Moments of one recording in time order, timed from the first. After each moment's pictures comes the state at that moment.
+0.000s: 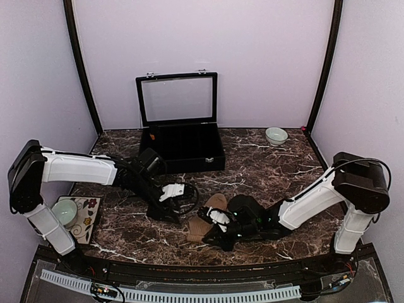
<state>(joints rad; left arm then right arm) -0.77 1.62 0.96 -0.48 0.53 0.66 1.18 1.77 0.64 0.43 -0.23 0.13</state>
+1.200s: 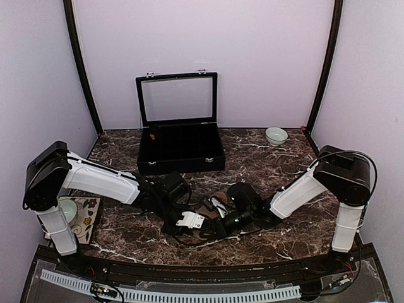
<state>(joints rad) -1.00 1.78 0.97 -0.33 0.29 0.87 1.02 1.91 0.74 0.44 -0.59 0.52</state>
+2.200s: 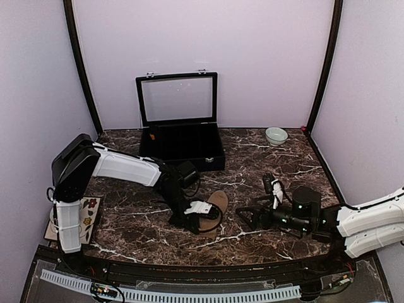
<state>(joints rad) -0.90 2.02 1.28 -0.67 0.60 0.89 1.02 1.07 0.22 0.54 0.06 0.48</state>
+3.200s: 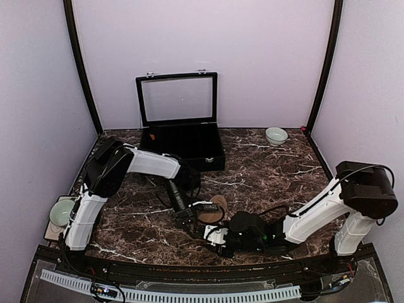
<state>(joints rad) -0.81 2.37 1.65 -1.23 0.93 0.80 1.34 1.70 0.56 0.58 0.11 -0.27</state>
